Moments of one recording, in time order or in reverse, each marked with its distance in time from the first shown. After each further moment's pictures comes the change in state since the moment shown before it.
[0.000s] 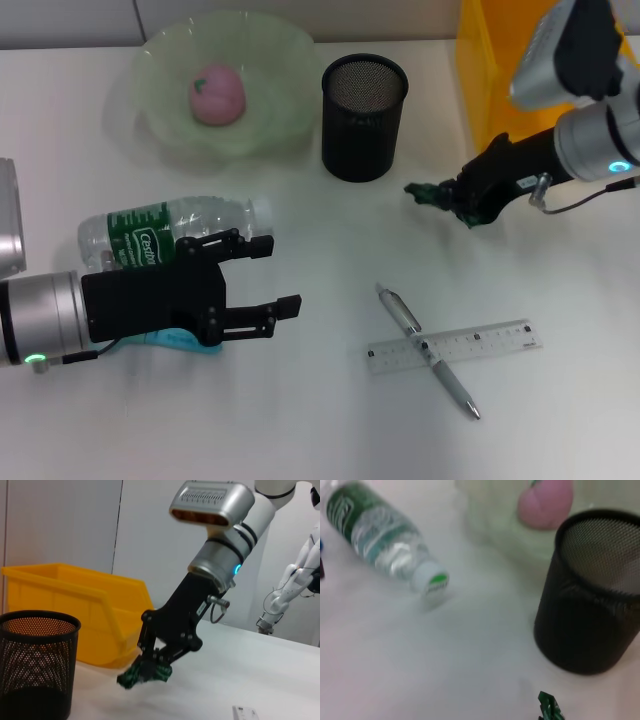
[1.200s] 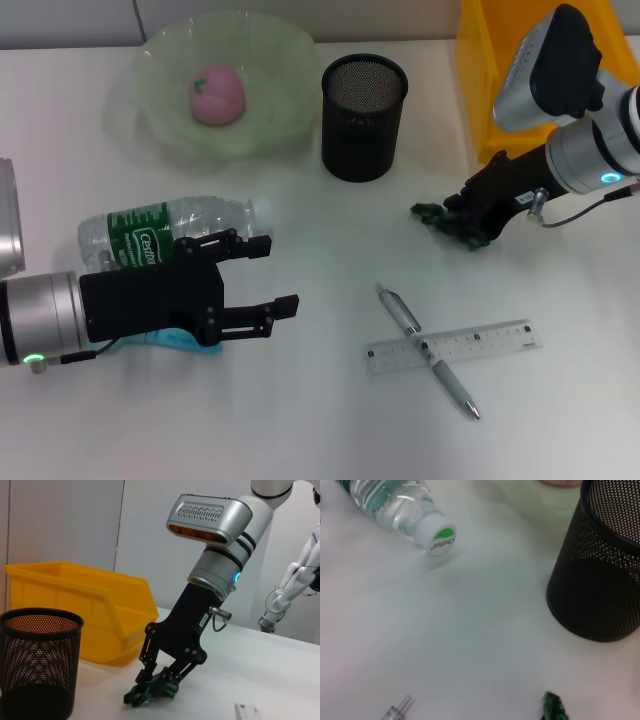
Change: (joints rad) left arm 0.000 0.003 0.000 -0.003 0.000 -0.004 0.001; right arm 0.056 0.001 -0.010 0.091 -0.095 0.023 0.002
